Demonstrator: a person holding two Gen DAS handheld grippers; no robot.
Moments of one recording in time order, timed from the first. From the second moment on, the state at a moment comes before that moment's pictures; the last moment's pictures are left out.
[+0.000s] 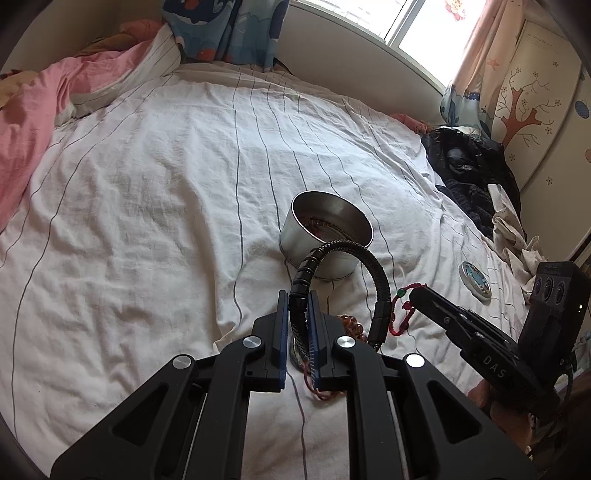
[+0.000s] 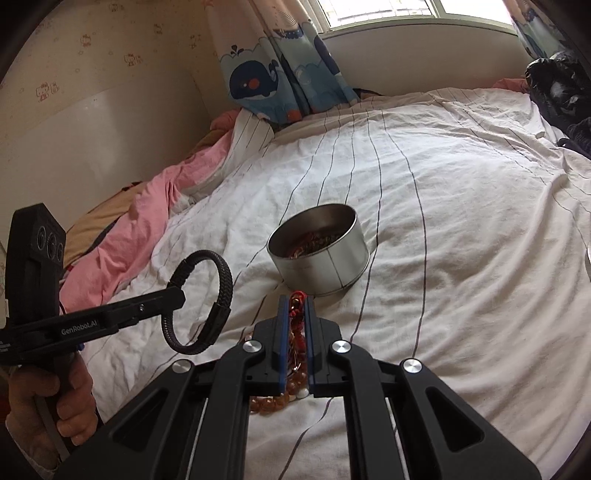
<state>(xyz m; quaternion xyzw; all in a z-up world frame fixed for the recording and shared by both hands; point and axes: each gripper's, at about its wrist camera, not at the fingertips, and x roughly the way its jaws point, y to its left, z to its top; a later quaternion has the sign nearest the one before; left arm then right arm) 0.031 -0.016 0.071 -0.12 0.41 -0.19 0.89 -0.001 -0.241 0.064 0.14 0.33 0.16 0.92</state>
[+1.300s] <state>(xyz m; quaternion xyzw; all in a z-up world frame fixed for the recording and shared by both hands) 0.111 -0.061 0.059 -0.10 0.41 -0.14 0.90 0.089 -0.254 0.070 0.15 0.34 0.14 0.92</state>
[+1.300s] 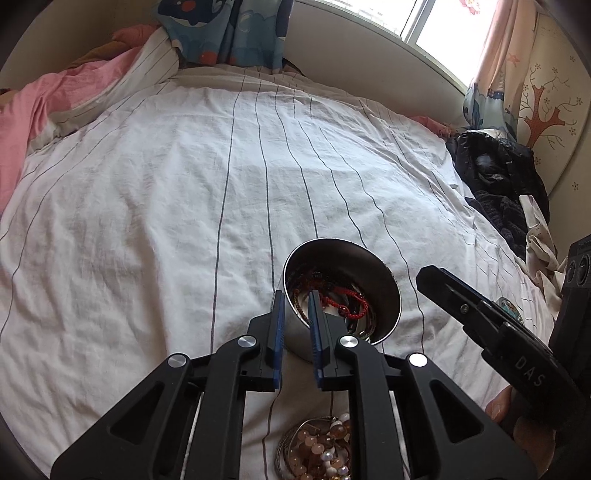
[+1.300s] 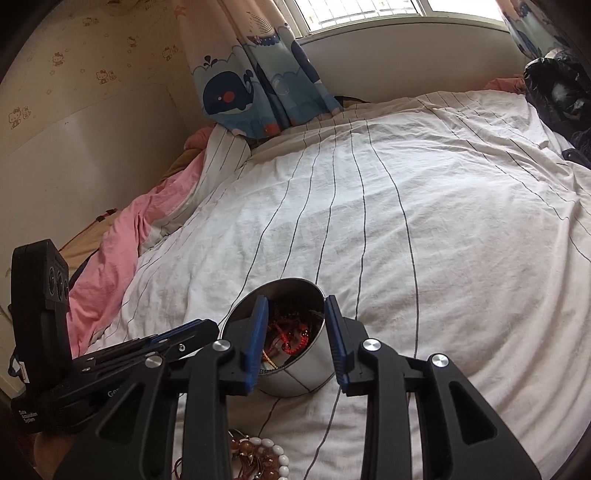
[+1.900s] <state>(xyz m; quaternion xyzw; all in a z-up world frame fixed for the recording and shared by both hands) 0.044 -0.033 0.031 -0.08 0.44 -0.13 0.88 0.015 -0.244 0.035 0.14 0.39 0.13 0.90</state>
